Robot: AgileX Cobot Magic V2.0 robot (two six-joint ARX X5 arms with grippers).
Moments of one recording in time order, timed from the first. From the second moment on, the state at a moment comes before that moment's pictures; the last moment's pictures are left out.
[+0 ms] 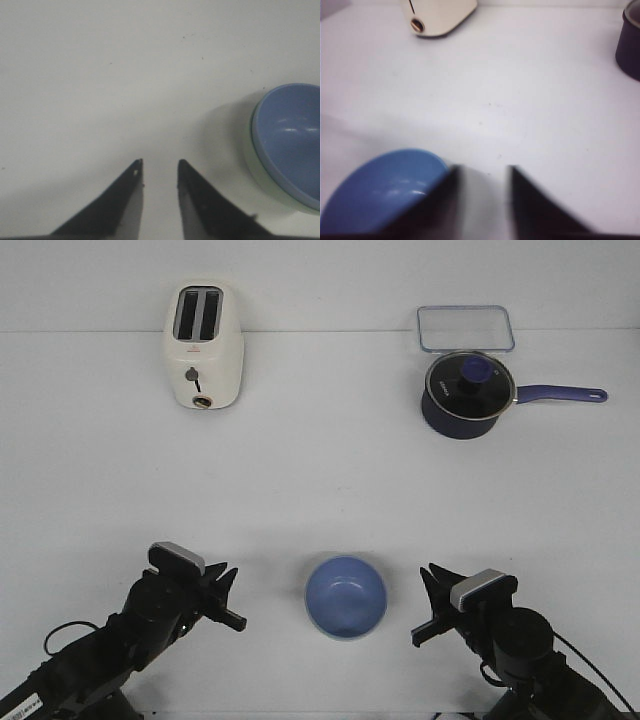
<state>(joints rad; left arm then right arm) -0.80 0.74 0.72 -0.43 -0.20 -0.29 0.72 0.43 0.55 -0.50 0.16 0.27</state>
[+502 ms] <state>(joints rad) -0.80 0.71 0.72 -0.31 -0.20 -0.30 0.72 0.43 0.55 -0.47 0.16 0.29</state>
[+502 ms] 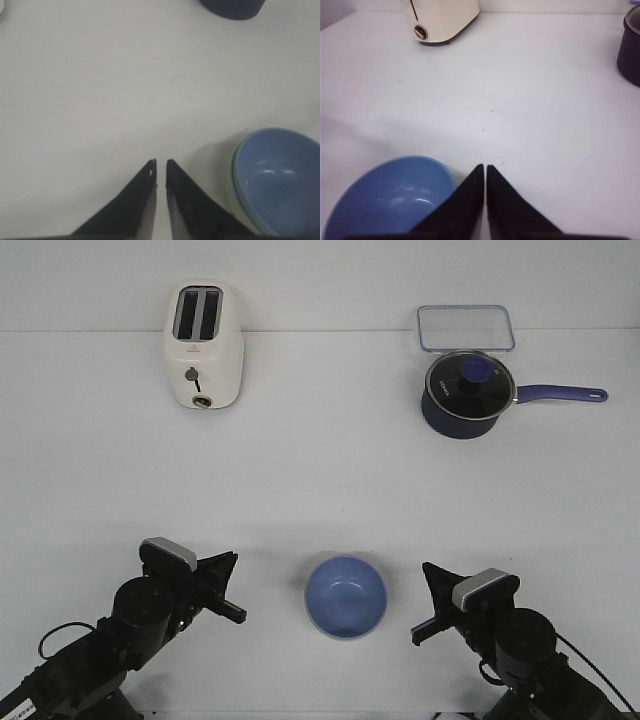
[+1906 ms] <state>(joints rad) 0.02 0.01 0.03 0.02 -0.03 0.04 0.72 0.43 0.55 -0.47 0.16 0.29</state>
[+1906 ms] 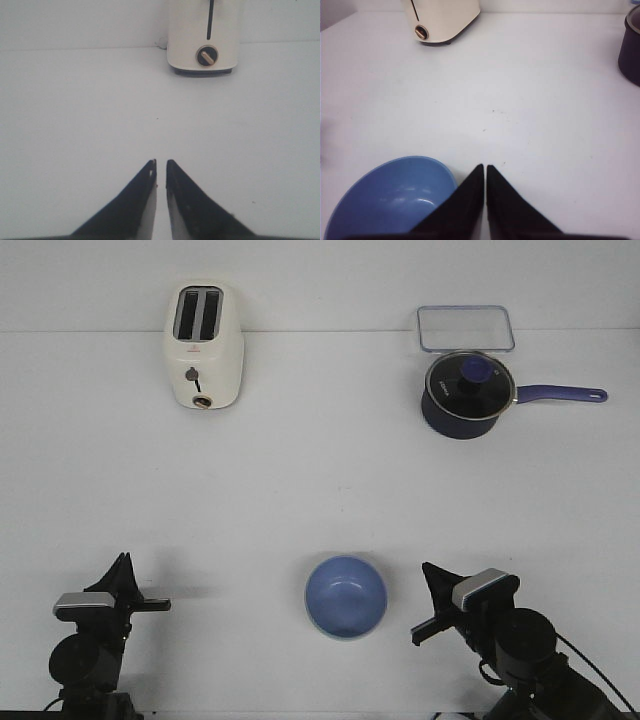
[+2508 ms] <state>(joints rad) 0.02 0.01 0.03 0.04 -0.03 0.04 0.72 0.43 0.55 -0.47 0.16 0.29</state>
